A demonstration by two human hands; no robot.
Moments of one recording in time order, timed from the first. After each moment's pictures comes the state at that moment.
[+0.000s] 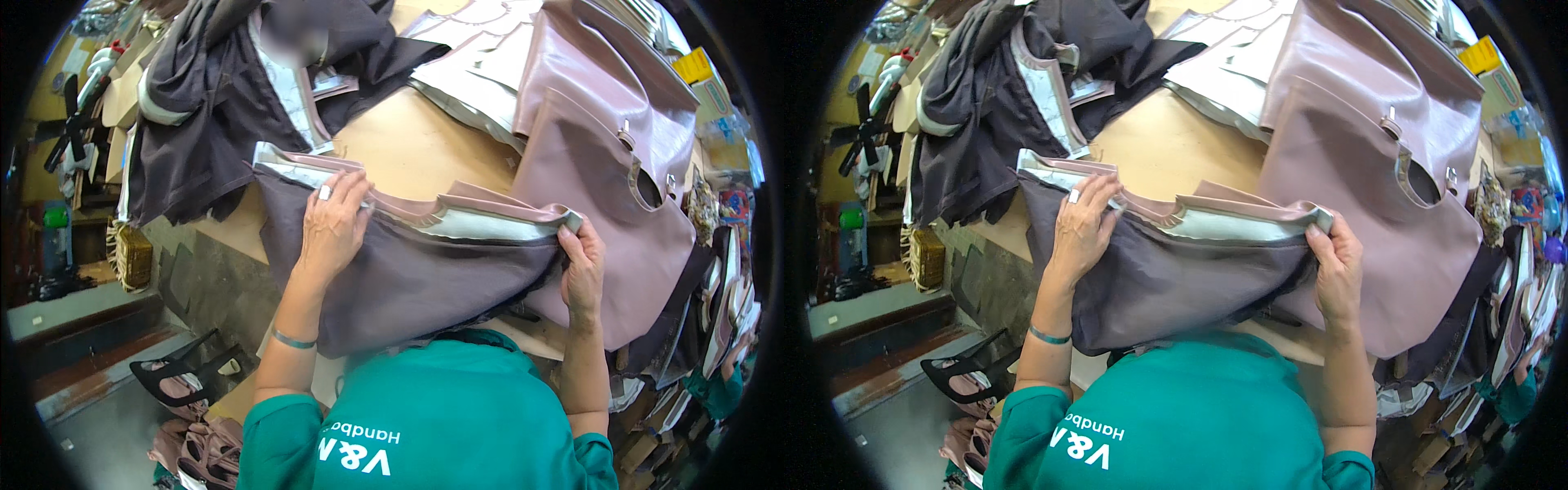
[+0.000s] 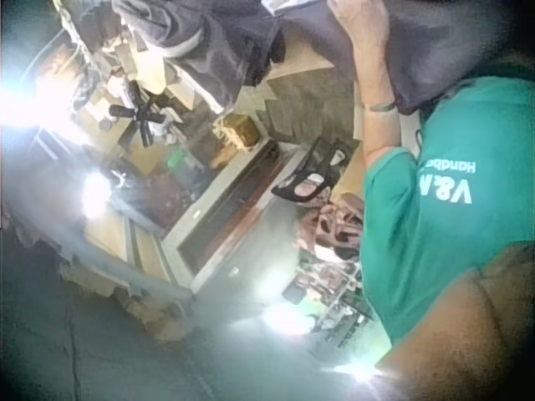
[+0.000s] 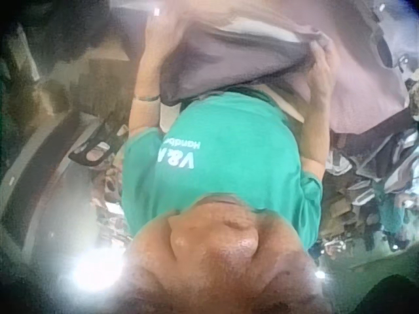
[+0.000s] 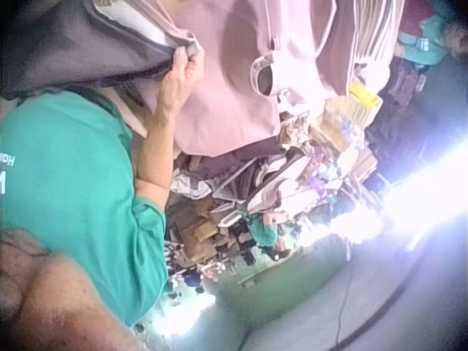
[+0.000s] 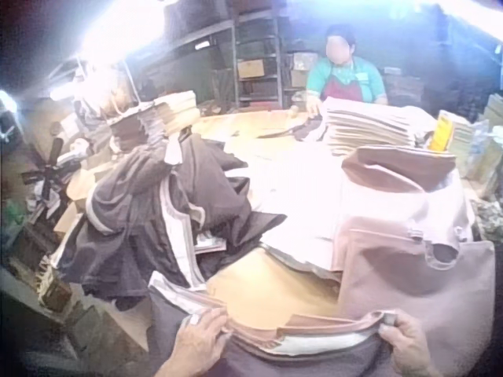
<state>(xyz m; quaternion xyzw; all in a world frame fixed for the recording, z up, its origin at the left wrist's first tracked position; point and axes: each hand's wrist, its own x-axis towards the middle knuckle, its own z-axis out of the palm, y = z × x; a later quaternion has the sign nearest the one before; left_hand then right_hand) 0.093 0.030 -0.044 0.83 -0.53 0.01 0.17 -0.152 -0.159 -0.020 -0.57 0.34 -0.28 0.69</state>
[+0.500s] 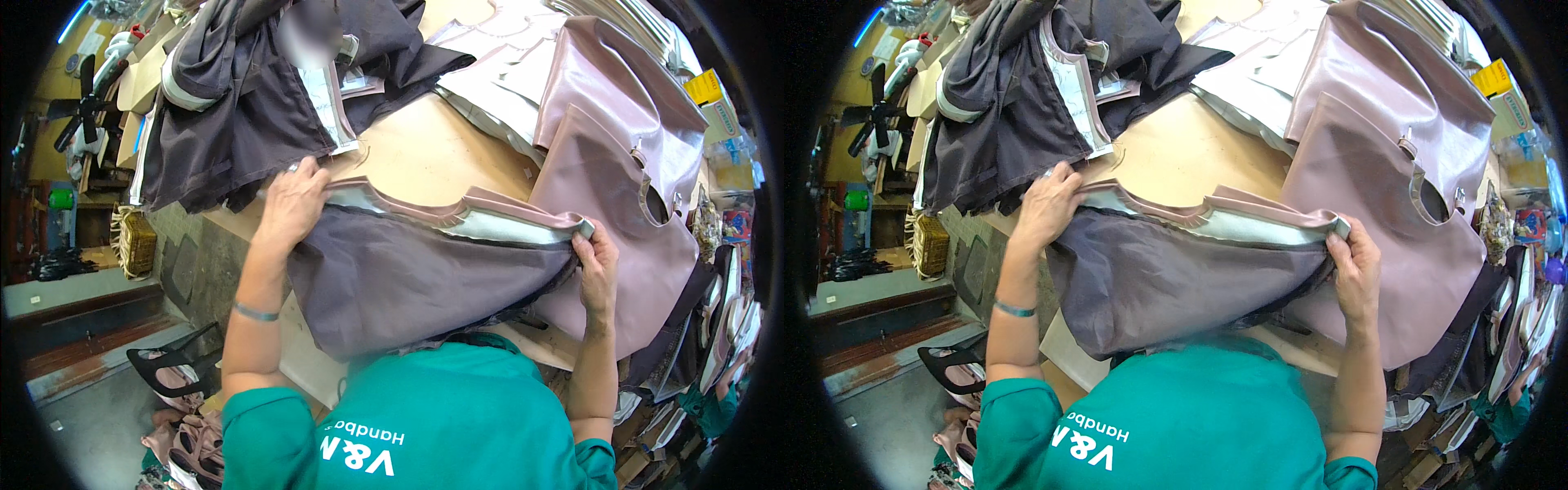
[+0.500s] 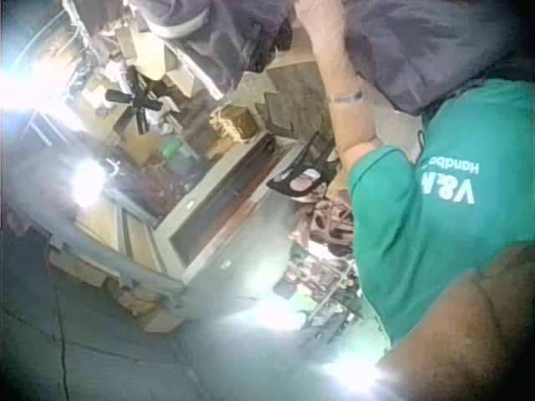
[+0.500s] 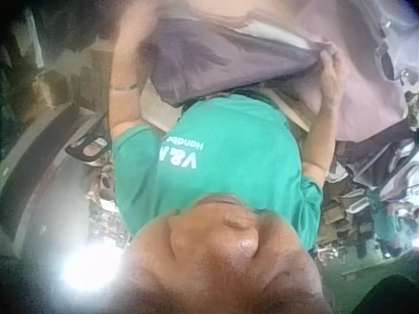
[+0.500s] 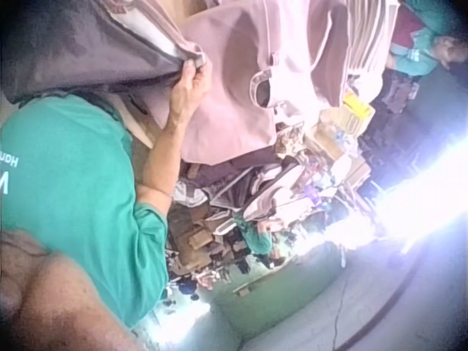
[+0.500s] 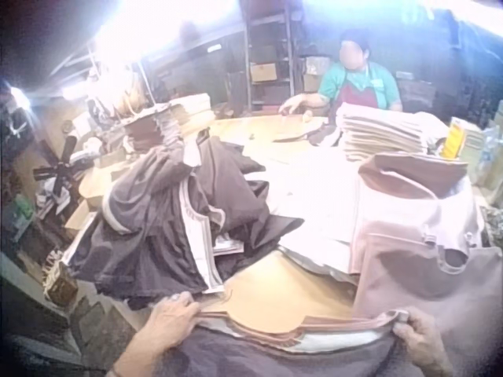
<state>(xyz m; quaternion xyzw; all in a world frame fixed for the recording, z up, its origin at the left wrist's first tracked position) 0.160 0.063 -0.025 0.85 -0.52 -0.02 0.00 -0.156 -0.173 -0.019 -0.69 0.35 -0.22 0.60</state>
